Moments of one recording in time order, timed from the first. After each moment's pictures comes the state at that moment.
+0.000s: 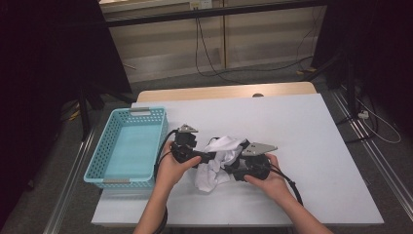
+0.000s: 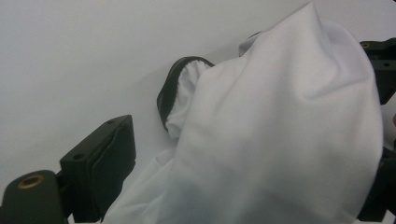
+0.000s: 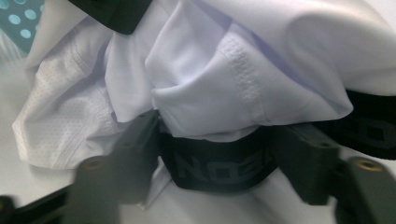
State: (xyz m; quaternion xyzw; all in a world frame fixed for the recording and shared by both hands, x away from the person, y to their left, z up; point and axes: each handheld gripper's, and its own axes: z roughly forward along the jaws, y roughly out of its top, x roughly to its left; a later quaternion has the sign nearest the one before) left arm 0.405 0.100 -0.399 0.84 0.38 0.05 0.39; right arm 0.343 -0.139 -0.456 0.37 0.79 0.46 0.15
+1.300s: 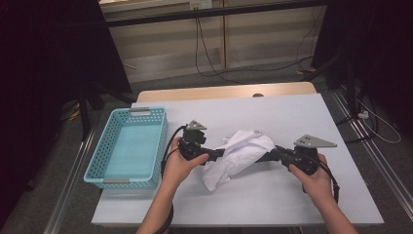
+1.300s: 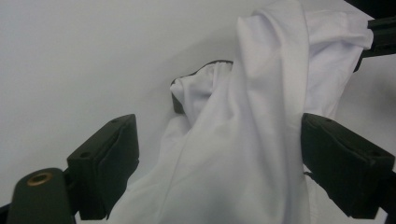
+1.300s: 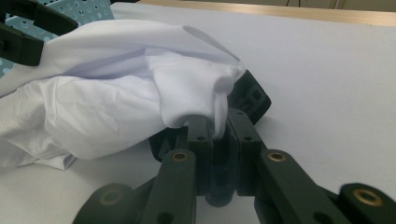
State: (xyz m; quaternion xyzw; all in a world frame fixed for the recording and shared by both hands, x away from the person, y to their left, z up) left arm 0.404 0.076 -0.389 0.84 0.35 0.04 0.41; right arm 0.321 -0.254 -0.428 0.48 0.71 0.48 0.20
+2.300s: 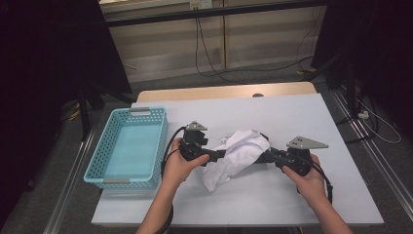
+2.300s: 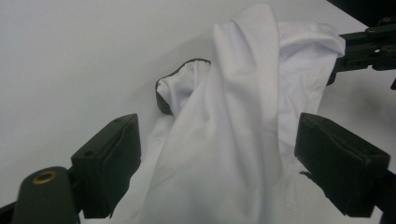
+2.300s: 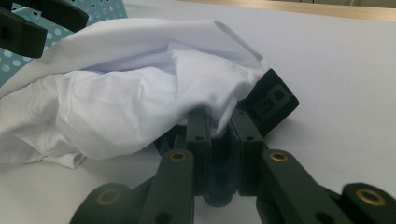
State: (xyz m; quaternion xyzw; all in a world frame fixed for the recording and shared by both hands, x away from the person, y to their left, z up) left arm 0.400 0.076 -0.385 0.84 0.35 0.03 0.42; right arm 0.325 -0.237 -0.434 0.46 0.72 0.48 0.19
